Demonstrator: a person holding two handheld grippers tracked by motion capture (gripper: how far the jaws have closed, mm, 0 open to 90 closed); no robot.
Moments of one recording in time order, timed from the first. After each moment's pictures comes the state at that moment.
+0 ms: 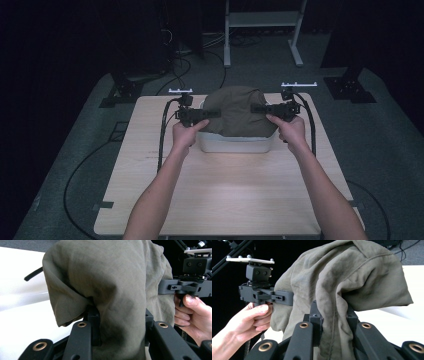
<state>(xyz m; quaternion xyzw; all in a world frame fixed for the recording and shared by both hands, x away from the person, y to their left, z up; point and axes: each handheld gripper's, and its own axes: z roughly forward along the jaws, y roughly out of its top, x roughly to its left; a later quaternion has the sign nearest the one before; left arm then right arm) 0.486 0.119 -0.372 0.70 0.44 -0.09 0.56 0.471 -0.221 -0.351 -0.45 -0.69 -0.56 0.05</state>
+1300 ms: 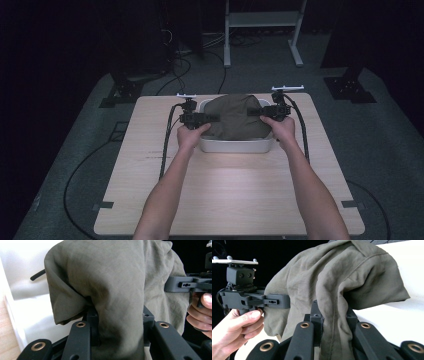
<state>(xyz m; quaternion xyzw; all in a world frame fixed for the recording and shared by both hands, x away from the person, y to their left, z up) 0.509 0.115 -0.412 0.71 0.50 -0.07 0.50 0.509 -0.210 -0.392 -0.51 -0.70 -0.50 0.07</state>
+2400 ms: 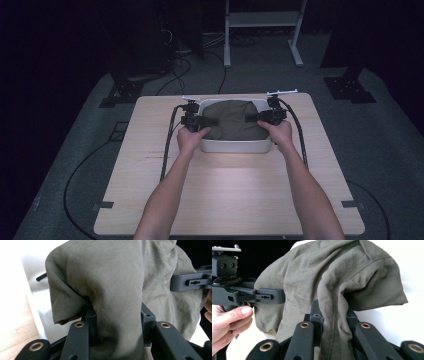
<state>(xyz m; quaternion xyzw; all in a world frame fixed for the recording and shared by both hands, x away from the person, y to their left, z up) 0.506 0.109 -0.417 0.74 0.51 -0.02 0.45 0.514 -0.203 -0.413 -0.51 -0.71 -0.47 0.08</state>
